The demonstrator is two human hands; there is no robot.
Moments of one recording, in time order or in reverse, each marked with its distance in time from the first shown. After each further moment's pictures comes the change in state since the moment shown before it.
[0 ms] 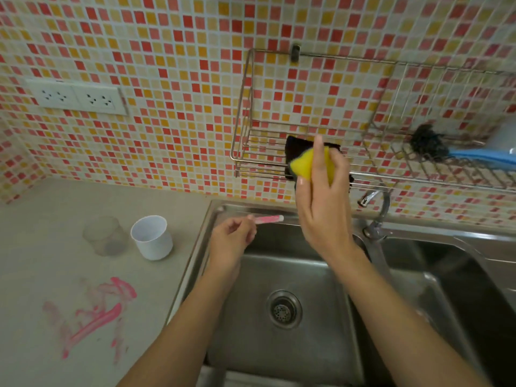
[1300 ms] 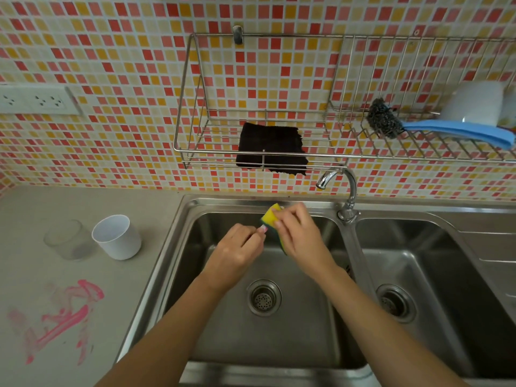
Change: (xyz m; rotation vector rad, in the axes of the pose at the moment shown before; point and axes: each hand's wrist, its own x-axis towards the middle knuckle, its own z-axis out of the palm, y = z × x) left_hand -0.022 -0.052 0.055 1.024 -0.079 1.538; right_hand -0.084 0.114 -0.002 0.141 -0.245 0.007
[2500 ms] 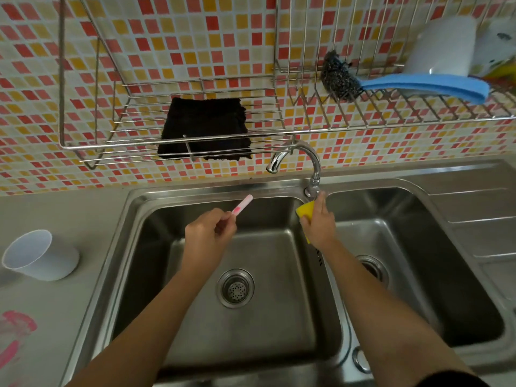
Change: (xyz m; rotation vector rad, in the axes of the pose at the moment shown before) left_hand 0.031 0.019 0.063 -0.330 -0.259 -0.680; right_hand -0.045 0.184 0.006 -0.193 -0.281 0.788
